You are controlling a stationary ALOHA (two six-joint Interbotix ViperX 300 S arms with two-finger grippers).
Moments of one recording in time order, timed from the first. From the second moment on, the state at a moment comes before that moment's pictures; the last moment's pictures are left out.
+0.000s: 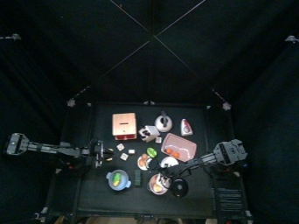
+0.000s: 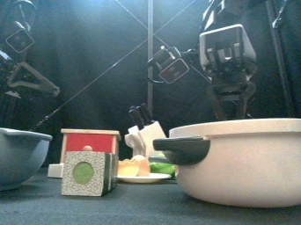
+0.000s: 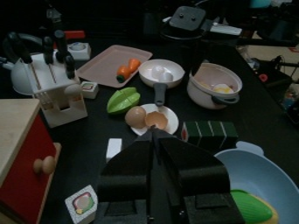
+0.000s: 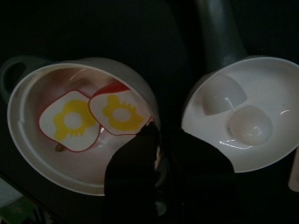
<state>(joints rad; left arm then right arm) 0.02 -0.77 1.43 -0.02 -0.47 0.00 0.23 0.16 0.36 -0.07 0.89 0.81</state>
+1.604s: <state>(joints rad) 0.01 -0.77 1.42 -0.06 -0.47 -0.01 -0.28 -0.79 1.07 -0.33 0.83 1.20</state>
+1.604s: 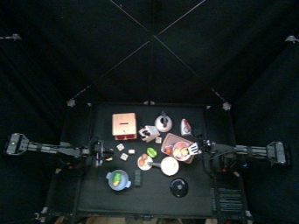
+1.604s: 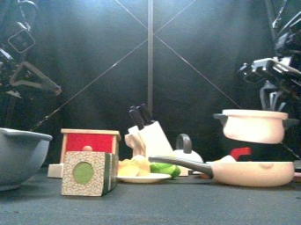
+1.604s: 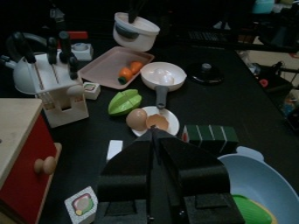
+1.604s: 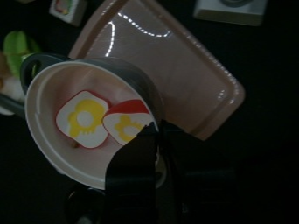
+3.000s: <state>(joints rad) -0.03 -0.42 1.11 -0.10 -0.62 -0.01 -0.39 -0.69 1.19 -0.33 0.50 1.21</state>
